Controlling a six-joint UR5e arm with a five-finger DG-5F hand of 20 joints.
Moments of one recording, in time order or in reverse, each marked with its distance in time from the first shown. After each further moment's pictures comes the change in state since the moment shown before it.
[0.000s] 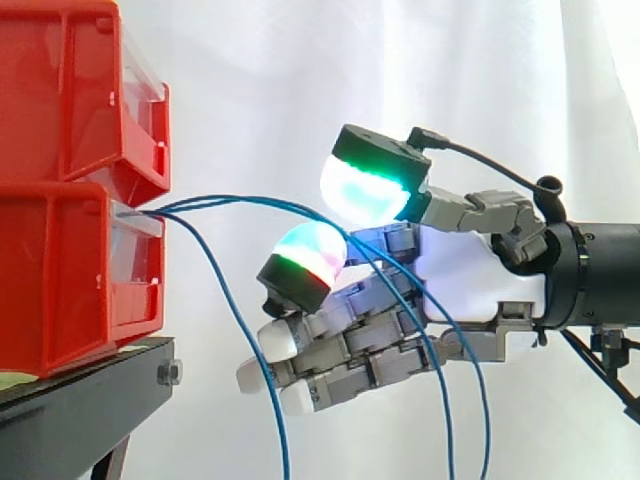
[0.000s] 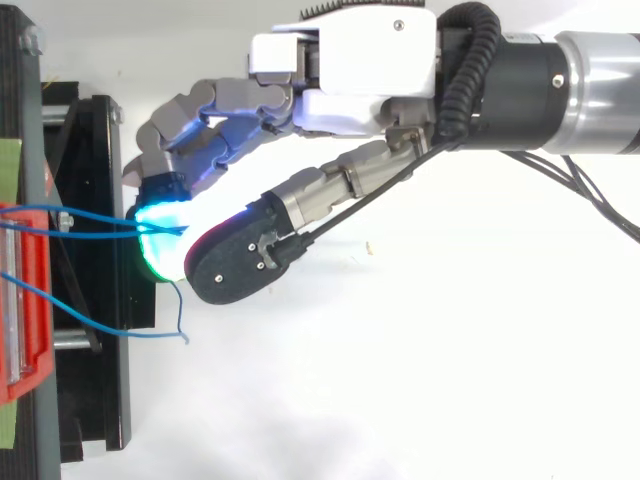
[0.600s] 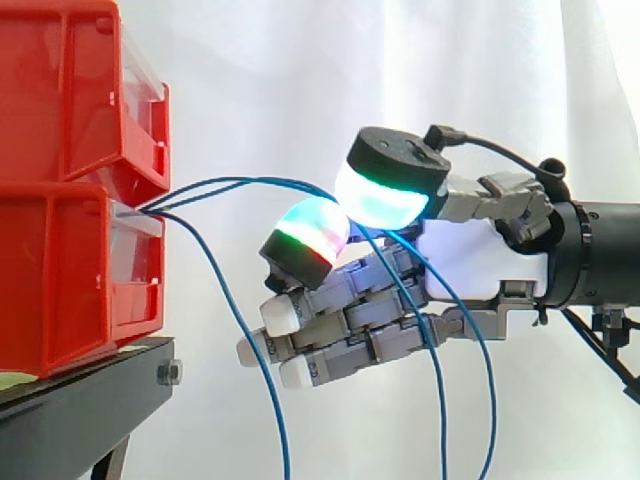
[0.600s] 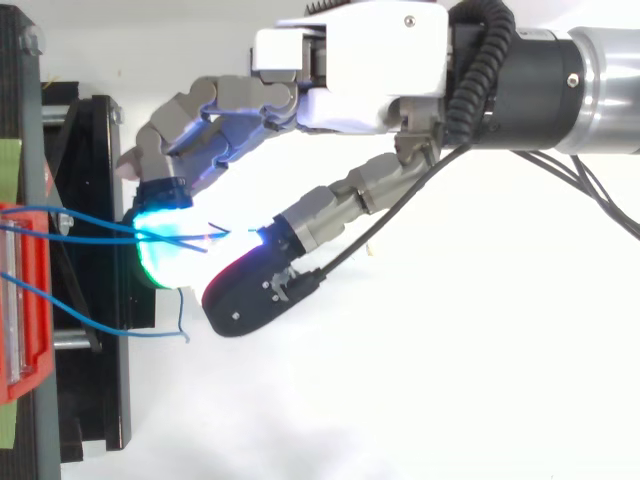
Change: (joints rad) arm 0.003 0.017 0.000 -0.004 0.002 -0.031
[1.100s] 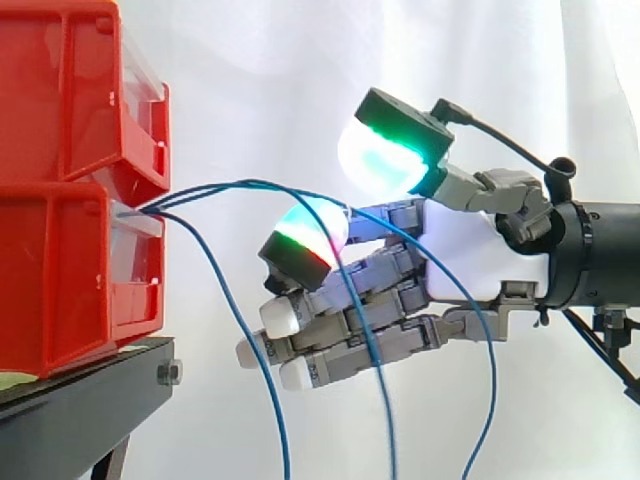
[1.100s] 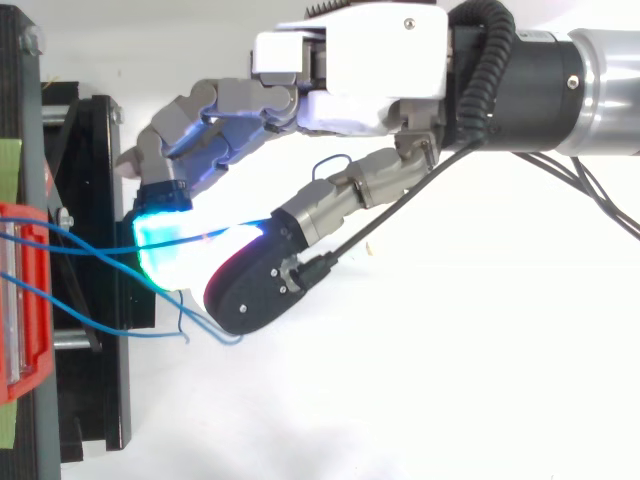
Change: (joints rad) arm 0.001 0.000 0.000 -0.005 0.000 0.001
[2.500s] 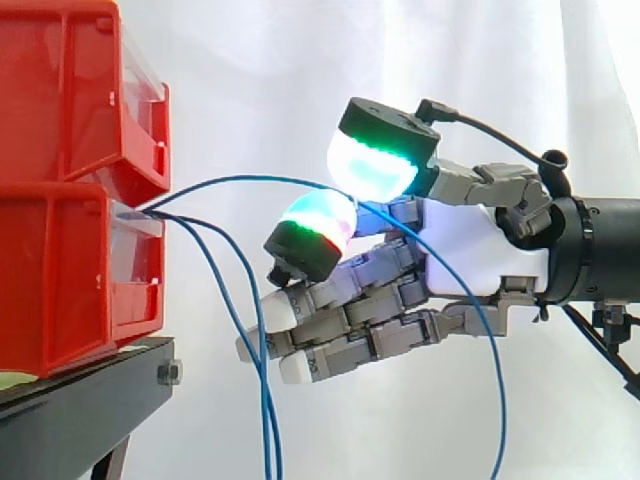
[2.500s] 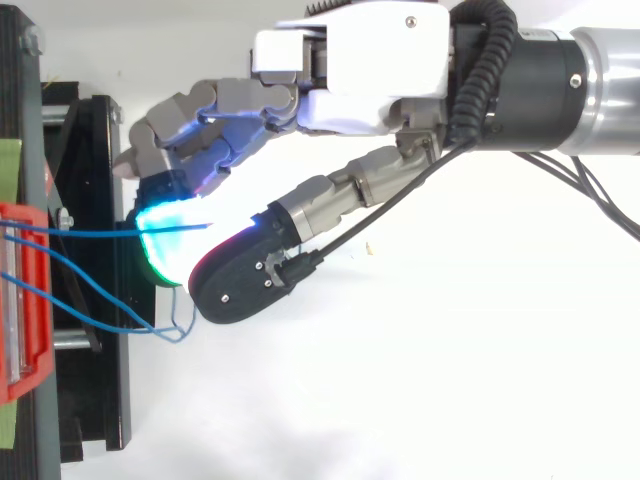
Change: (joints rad) arm 0.000 0.002 0.003 -0.002 -0.001 0.000
